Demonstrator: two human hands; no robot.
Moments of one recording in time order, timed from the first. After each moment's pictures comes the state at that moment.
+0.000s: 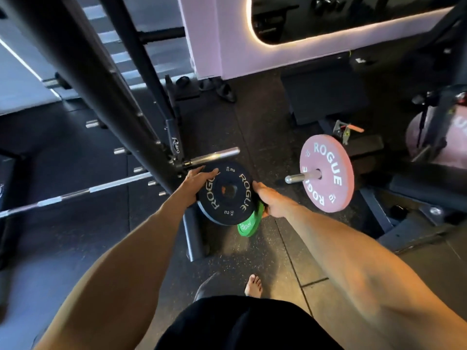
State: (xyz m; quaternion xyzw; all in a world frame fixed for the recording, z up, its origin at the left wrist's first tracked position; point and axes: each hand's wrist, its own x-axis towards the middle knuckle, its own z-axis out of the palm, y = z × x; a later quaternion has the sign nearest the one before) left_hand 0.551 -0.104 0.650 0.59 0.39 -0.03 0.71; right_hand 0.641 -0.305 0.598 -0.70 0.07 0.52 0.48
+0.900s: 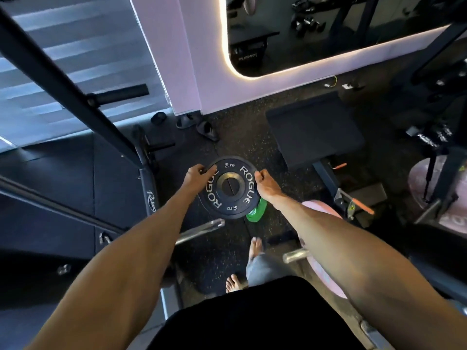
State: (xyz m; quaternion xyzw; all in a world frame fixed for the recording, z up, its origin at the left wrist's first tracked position) left_hand 0.975 0.039 0.631 0.76 0.35 -0.02 0.54; right_hand 1.053 -0.170 0.607 -0.88 -0.04 0.29 0.38
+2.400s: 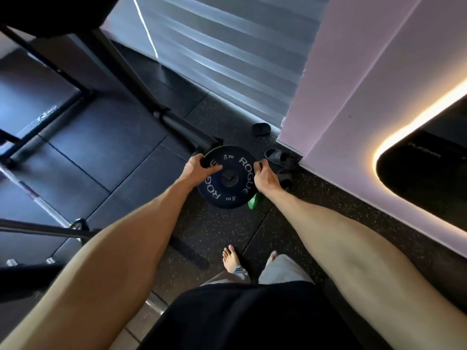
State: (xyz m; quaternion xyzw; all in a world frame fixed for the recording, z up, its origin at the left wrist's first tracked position) left_hand 1.305 0.360 0.612 0.57 0.65 0.14 0.48; right_hand 1.517 0.298 0.584 -0.78 -0.41 0.42 0.21
